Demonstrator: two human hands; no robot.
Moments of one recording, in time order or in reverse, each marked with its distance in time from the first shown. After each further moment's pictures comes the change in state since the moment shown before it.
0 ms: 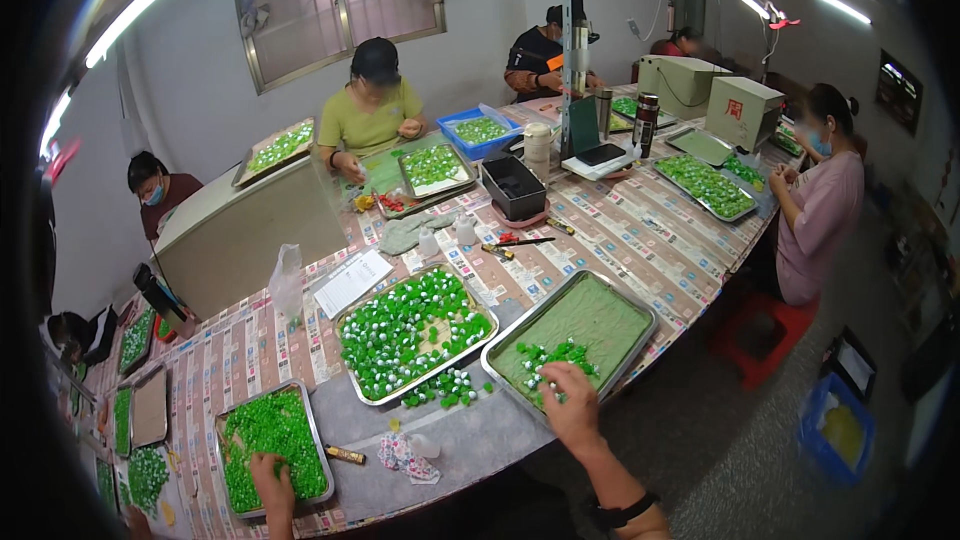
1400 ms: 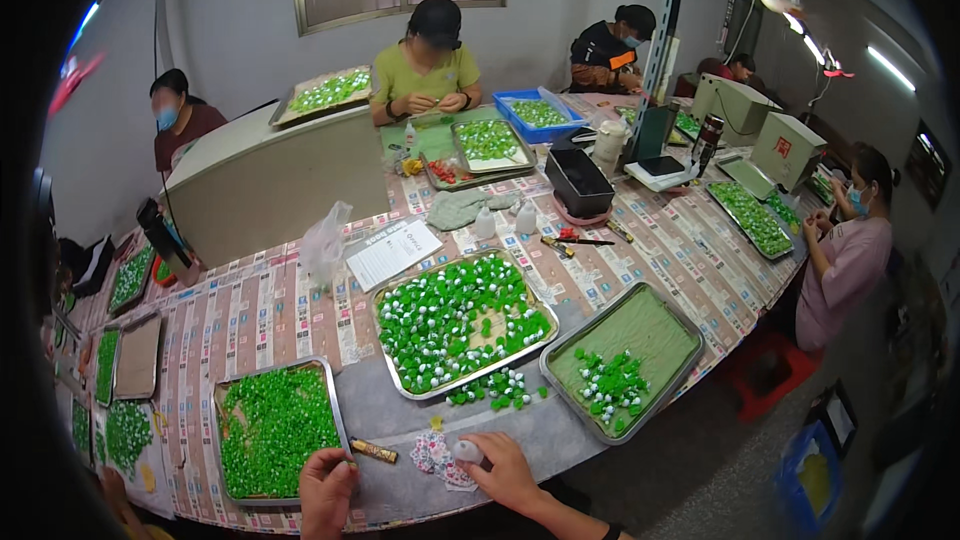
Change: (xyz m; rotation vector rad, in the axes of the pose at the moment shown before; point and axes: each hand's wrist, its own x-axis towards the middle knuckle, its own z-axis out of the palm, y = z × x) left_hand -0.005 0.069 0.006 -1.616 -0.311 -0.744; right_hand -0.066 -0.075 0.118 0.078 -0.581 -0.014
